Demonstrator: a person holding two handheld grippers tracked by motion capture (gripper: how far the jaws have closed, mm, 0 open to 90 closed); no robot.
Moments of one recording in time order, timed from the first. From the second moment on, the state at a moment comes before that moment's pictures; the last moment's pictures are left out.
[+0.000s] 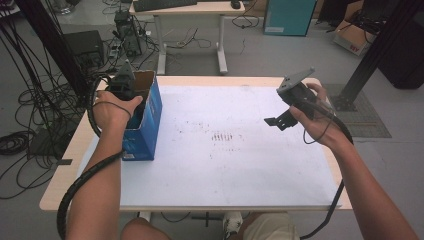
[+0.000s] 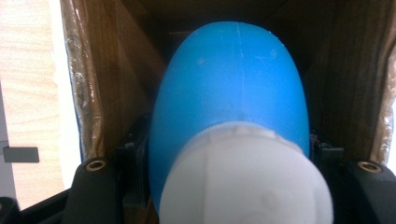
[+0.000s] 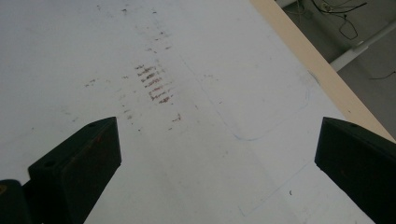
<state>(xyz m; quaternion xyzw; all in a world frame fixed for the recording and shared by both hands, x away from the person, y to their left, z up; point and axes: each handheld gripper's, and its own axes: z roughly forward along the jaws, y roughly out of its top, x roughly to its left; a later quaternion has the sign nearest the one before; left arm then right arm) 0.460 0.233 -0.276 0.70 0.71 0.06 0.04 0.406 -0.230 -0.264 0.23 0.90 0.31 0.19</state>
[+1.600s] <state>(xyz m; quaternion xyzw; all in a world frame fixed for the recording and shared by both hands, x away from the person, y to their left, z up) 0.433 0.130 -0.182 0.81 0.56 0.13 0.11 0.433 -0.234 -0.280 0.26 0.91 0.28 0.17</state>
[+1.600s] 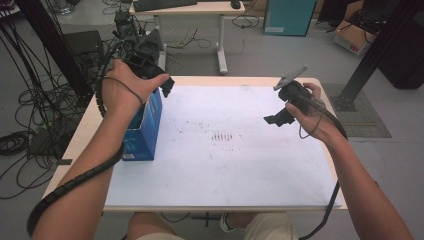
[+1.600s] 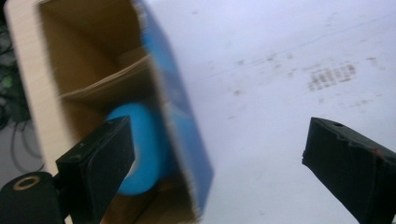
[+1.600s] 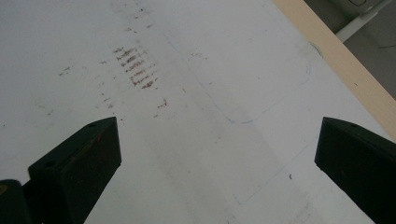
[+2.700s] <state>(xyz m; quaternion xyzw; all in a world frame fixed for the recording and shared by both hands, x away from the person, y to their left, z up) 0.440 0.073 -0.229 0.84 0.51 0.06 0.17 0.444 -0.245 -0.275 0.28 0.91 0.25 0.17</state>
